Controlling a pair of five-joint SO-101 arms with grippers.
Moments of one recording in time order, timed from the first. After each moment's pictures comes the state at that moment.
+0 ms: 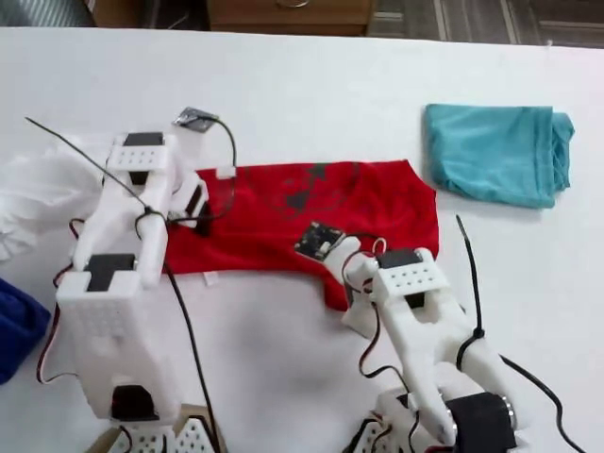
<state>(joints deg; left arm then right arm) -9.2 30.5 -2.6 71.5 -18.8 -15.9 -20.3 57.8 61.1 45.2</state>
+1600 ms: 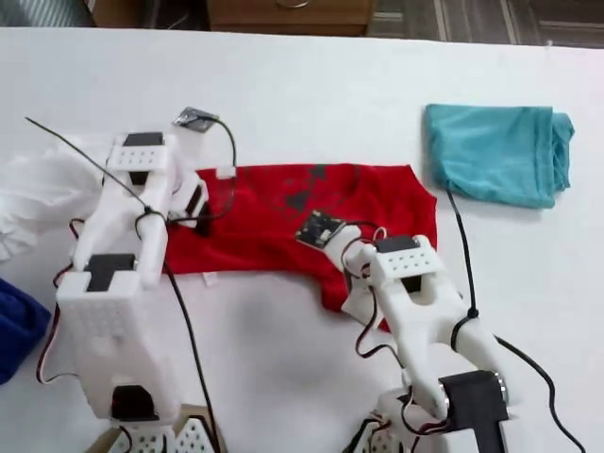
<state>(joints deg) -9.2 30.7 -2.6 71.4 -18.8 -15.3 -11.4 53.5 57.9 45.1</state>
